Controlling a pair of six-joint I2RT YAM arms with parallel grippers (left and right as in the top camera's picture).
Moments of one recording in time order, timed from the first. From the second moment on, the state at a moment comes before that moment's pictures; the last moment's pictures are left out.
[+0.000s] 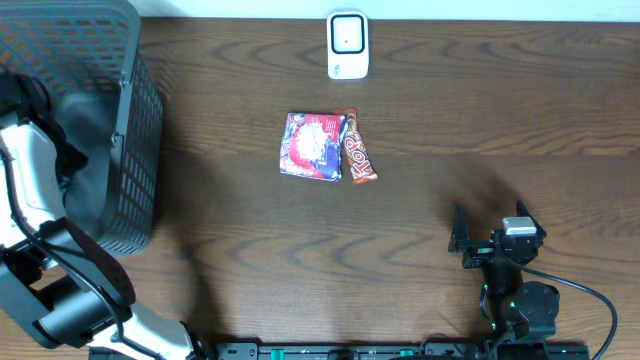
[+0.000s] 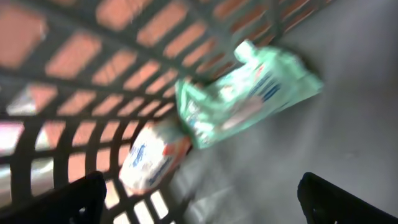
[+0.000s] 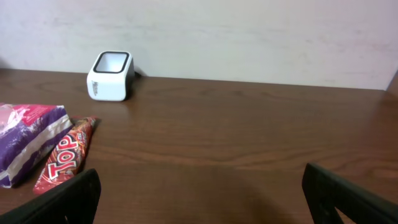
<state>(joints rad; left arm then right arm) 0.54 1.82 1.50 -1.03 -0.51 -0.40 0.04 0.02 0.01 -0.07 -0.01 -0.03</state>
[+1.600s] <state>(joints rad) 0.72 1.84 1.34 -0.95 -0.37 -0.55 0.04 0.02 0.01 -0.07 -0.01 -0.03</state>
